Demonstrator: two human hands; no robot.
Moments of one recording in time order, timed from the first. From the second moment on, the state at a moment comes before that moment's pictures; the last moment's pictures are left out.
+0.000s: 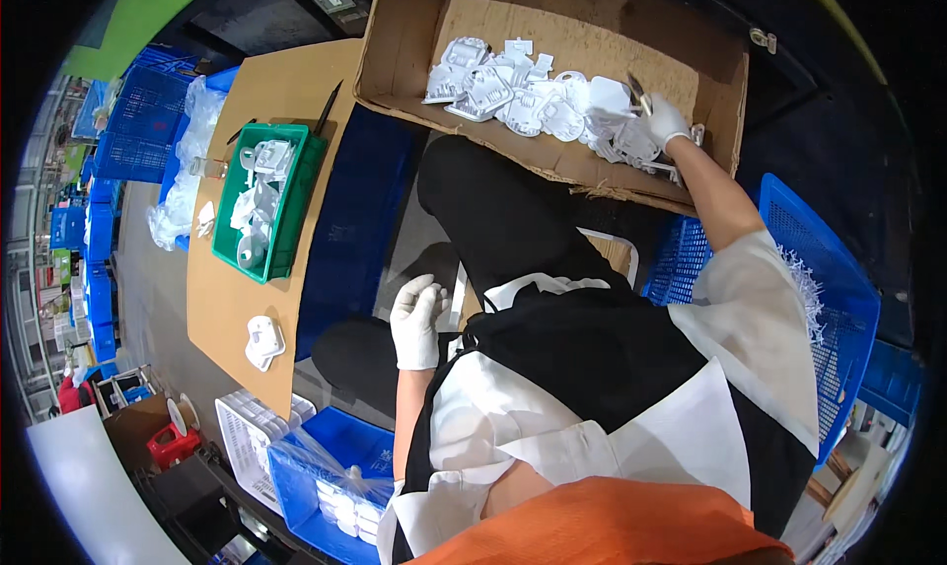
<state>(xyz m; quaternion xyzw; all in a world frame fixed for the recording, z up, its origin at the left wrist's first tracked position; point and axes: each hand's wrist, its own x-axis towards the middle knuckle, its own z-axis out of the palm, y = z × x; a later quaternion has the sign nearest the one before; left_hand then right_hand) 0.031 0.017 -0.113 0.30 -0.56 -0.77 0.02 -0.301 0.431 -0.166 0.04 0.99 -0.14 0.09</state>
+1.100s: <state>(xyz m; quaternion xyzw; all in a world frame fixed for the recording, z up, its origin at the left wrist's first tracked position) 0.015 -0.033 -0.202 0.33 -0.64 -0.70 0.01 -0.226 0.402 -0.092 -0.10 0.94 0.11 0.31</state>
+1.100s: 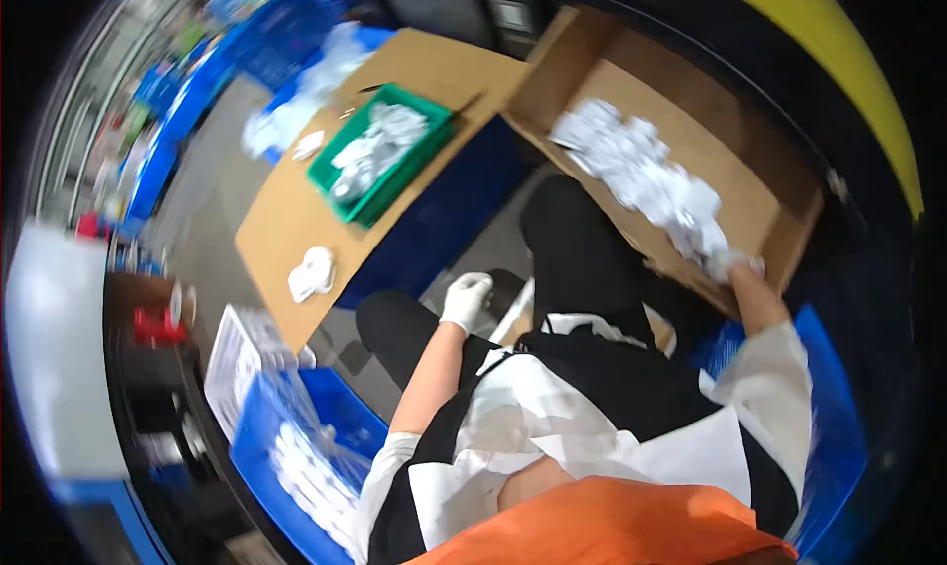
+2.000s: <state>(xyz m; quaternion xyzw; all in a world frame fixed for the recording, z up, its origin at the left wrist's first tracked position) -0.011 0.020 -0.008 -0.09 -0.26 -0.96 -0.05 -0.159 0.169 0.090 -0.35 0.75 -0.45 0.34</state>
